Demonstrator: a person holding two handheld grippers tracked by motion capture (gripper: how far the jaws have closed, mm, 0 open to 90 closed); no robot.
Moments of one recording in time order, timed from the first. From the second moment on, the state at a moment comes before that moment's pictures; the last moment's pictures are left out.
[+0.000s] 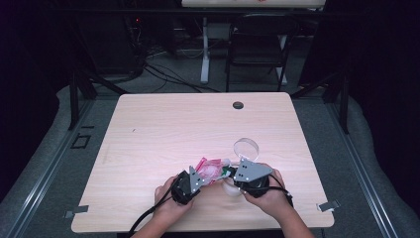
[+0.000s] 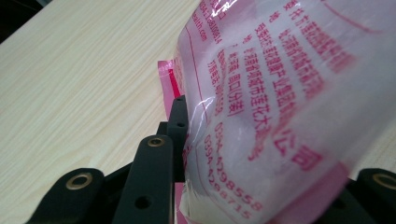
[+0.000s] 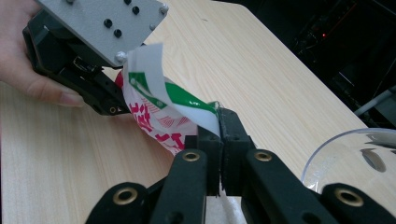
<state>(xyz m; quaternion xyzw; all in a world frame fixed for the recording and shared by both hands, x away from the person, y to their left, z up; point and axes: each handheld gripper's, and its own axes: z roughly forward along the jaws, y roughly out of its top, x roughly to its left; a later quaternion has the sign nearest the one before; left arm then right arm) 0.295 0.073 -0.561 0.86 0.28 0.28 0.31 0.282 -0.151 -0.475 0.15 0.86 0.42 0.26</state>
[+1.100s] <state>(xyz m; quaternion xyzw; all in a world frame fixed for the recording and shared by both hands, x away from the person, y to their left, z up) 0.319 0.117 -0.542 0.82 0.35 0.22 0.39 0.286 -0.183 -0.457 0.20 0.80 0.50 0.26</state>
